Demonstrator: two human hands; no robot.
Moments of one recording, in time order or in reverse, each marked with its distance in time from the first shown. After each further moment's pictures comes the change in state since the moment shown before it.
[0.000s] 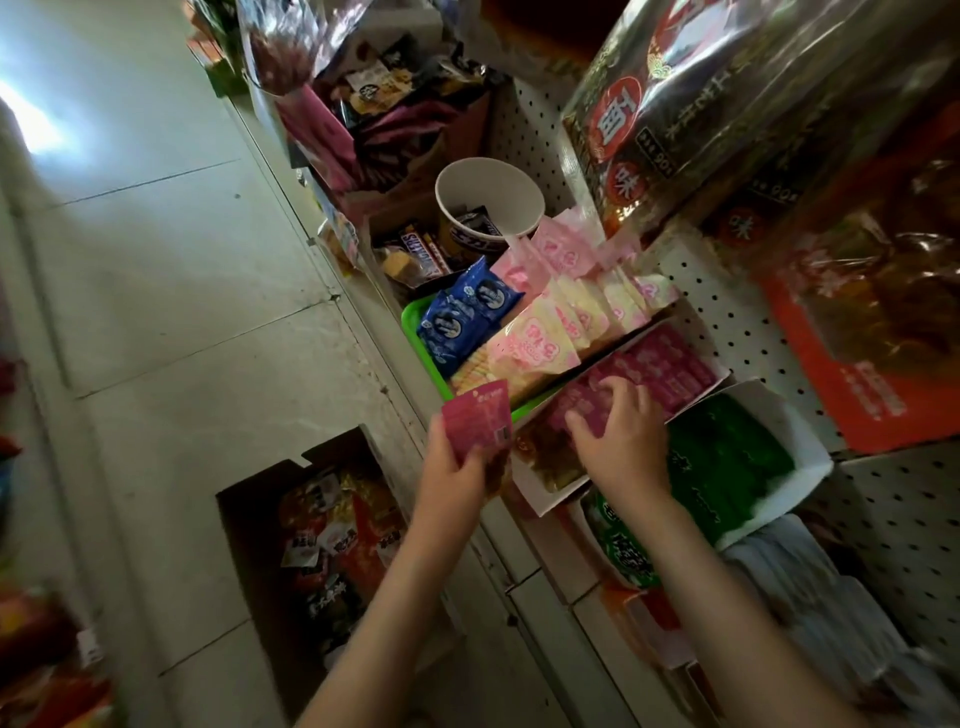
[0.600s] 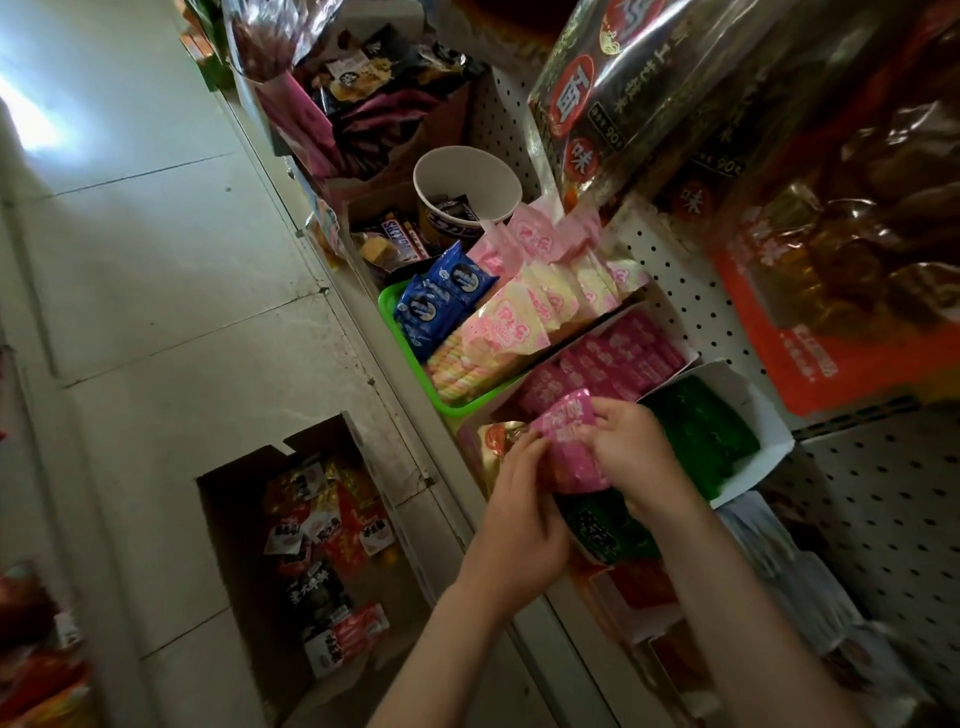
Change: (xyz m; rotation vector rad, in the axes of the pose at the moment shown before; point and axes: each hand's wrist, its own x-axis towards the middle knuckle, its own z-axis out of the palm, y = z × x) left_hand -0.045 -0.050 0.059 0.534 -0.237 0.455; right_hand -0.025 0.011 -0.041 0.623 -0.318 0.253
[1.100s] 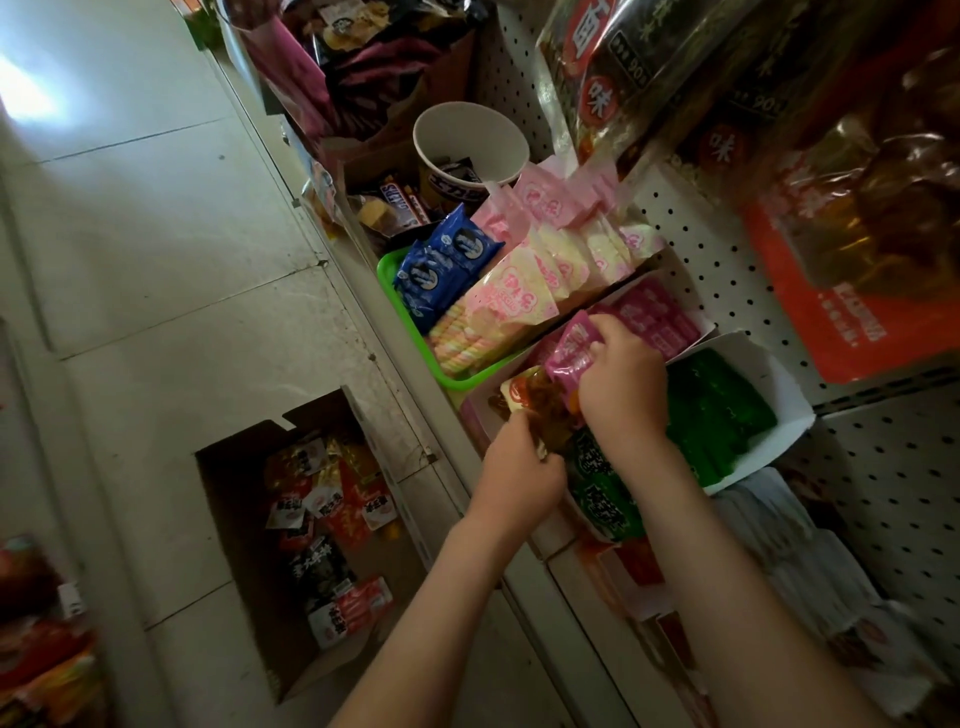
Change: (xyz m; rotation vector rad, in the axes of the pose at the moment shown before) left_hand 0.033 0.005 -0.002 -0.066 -0.046 -0.387; right_hand 0.019 -0.016 0.017 -0.488 0.405 -0.336
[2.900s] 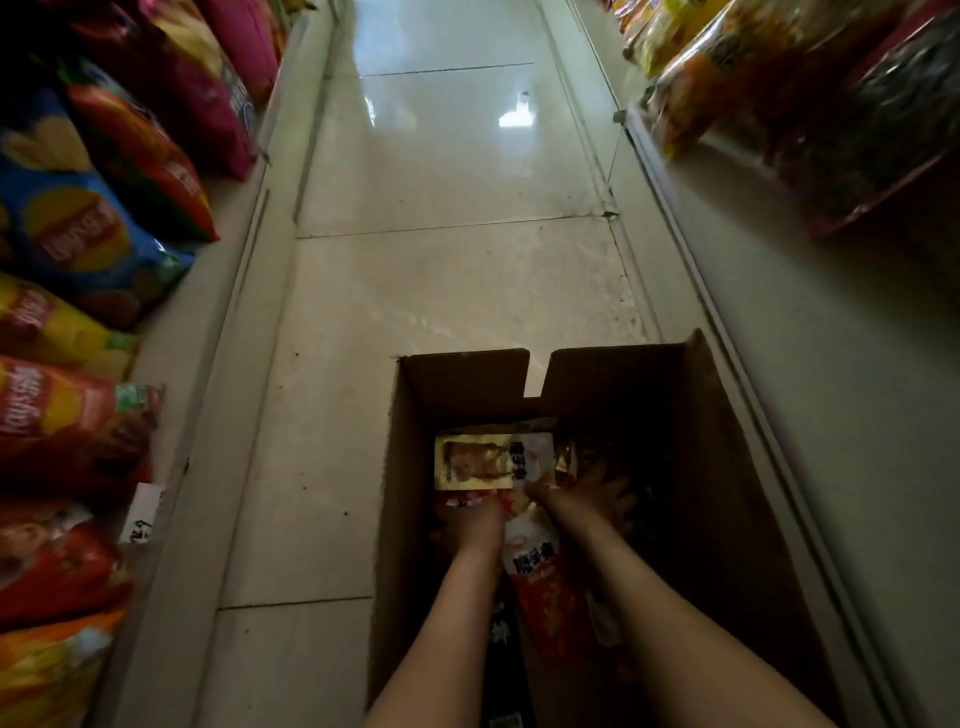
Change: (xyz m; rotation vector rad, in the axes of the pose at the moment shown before) left_hand 0.172 -0.550 -0.123 -0.691 0.810 -0.882; right_hand -0.044 0.070 0.634 -0.175 -0.706 0.192
